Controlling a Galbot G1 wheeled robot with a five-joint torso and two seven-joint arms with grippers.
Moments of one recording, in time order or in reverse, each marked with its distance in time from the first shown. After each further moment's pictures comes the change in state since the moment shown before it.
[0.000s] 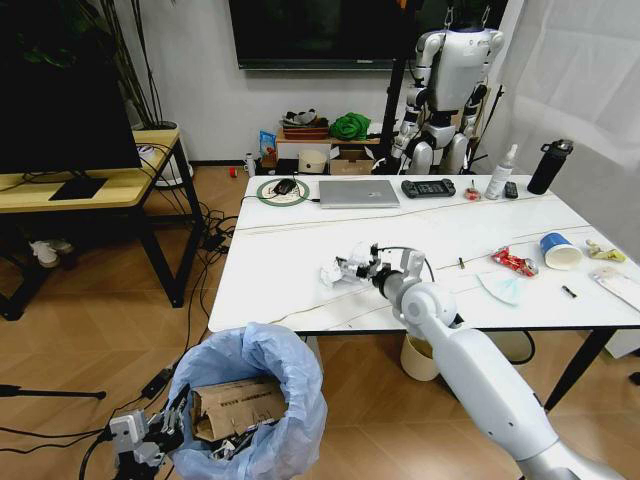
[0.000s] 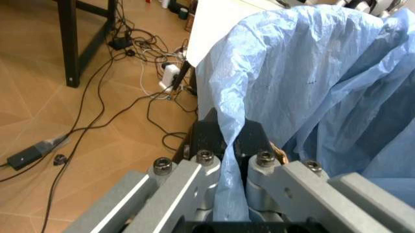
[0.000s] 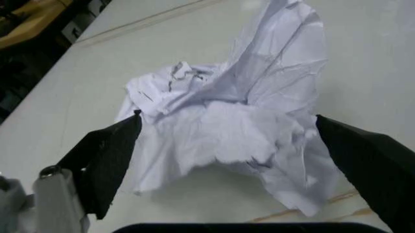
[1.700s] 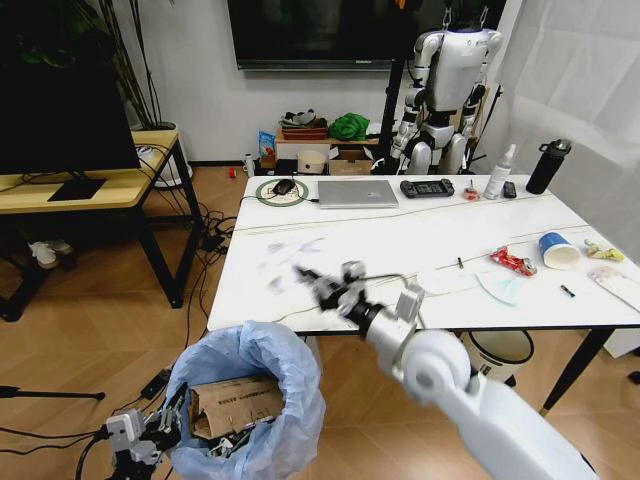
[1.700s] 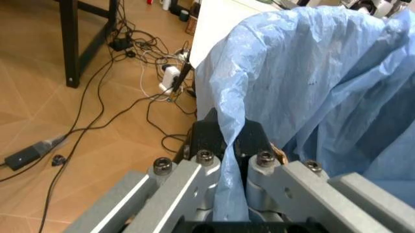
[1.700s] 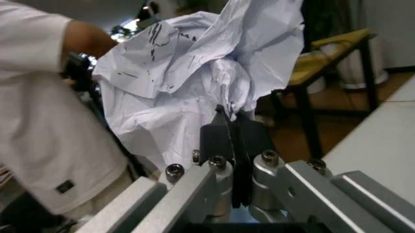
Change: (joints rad) left arm -0.013 0.006 -0.009 0.009 -0.026 0.003 -0.003; right arm -0.205 -0.244 -0.274 0.659 0.072 0.324 -0.285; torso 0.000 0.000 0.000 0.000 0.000
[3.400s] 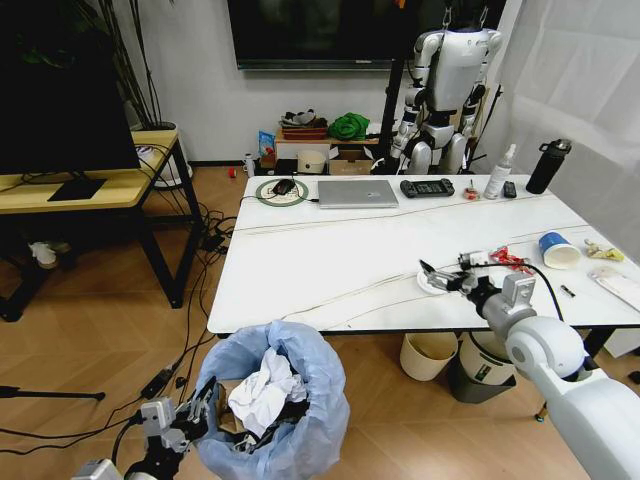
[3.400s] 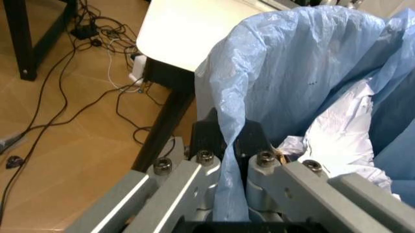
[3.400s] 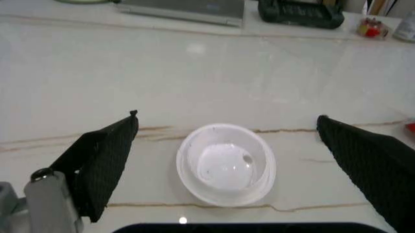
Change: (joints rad) left arm -0.052 0.093 0.105 0.016 -0.017 0.016 -0.034; right arm -0.126 -0.108 0.571 -0.455 -0.340 -0.177 0.085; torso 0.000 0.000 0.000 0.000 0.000
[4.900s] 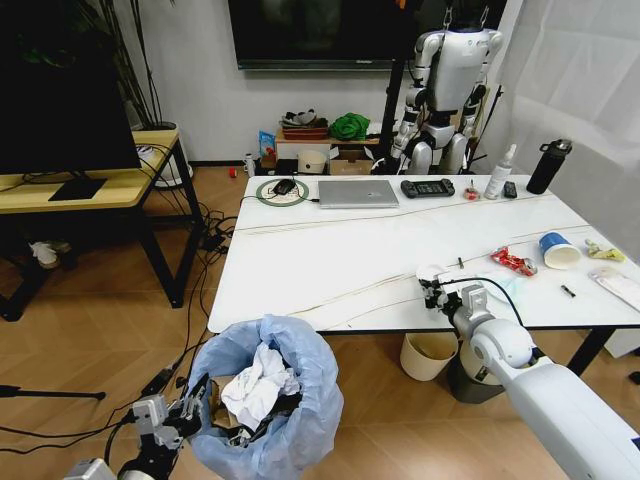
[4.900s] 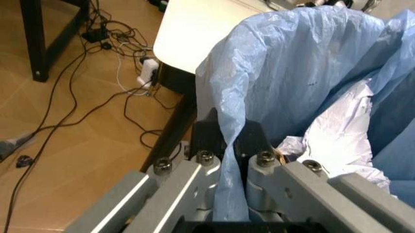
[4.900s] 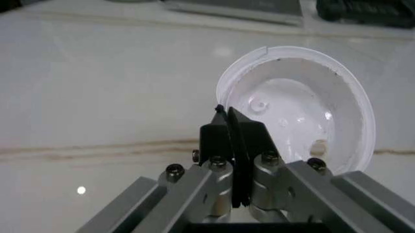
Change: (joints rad) left arm -0.013 -0.021 -0.022 0.012 -0.009 0.002 -0.003; right arm 0.121 0.042 -0.185 -0.056 0.024 0.093 -0.020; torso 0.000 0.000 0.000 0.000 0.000
